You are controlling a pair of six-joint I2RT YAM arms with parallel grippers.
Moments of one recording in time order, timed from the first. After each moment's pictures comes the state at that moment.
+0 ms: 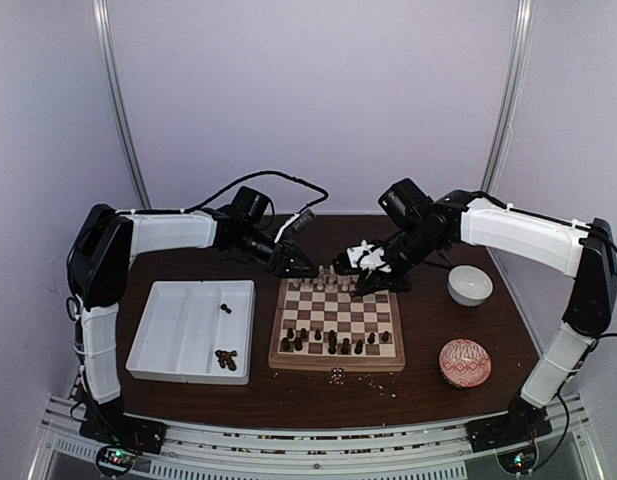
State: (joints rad) left arm -0.60 2.07 1.56 -0.31 1.09 0.15; right arm 0.68 1.67 1.43 -0.82 -0.41 -1.04
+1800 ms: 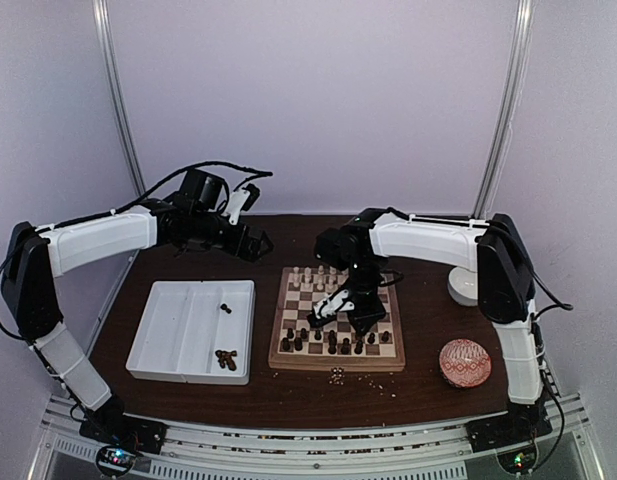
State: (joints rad) left arm -0.56 1.64 1.30 -0.35 0.17 -0.04; right arm 0.84 2.17 1.84 -1.33 -0.07 -0.91
